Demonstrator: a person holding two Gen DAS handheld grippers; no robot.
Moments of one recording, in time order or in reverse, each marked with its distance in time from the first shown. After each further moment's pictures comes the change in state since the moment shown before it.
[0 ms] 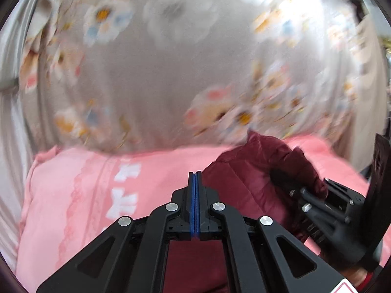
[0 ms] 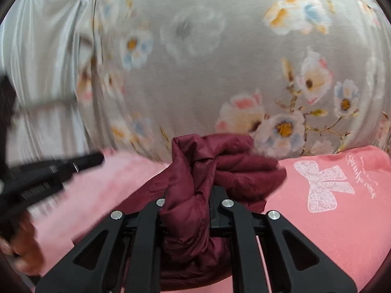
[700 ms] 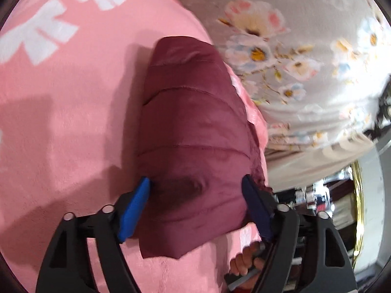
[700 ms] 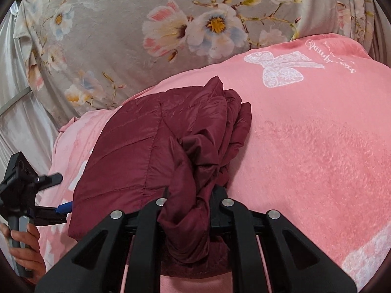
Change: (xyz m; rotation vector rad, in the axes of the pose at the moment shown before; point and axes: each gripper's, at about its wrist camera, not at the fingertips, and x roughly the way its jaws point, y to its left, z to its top) left arm 0.091 0.063 -0.172 -0.778 0.500 -0.558; right arm -0.035 -0.113 -0.138 0.338 0.213 -0.054
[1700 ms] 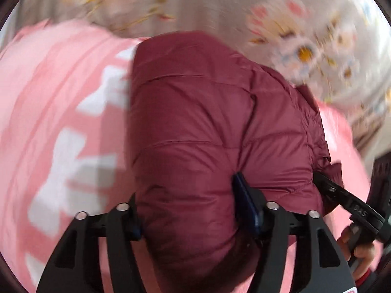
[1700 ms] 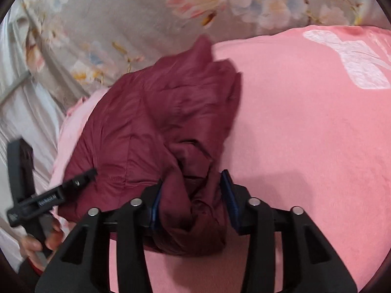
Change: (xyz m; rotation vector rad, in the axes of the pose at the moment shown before) left arm 0.012 0.008 0.081 0.372 -0.242 0.510; right arm 0.124 0.047 0.051 -0.051 0.125 0.104
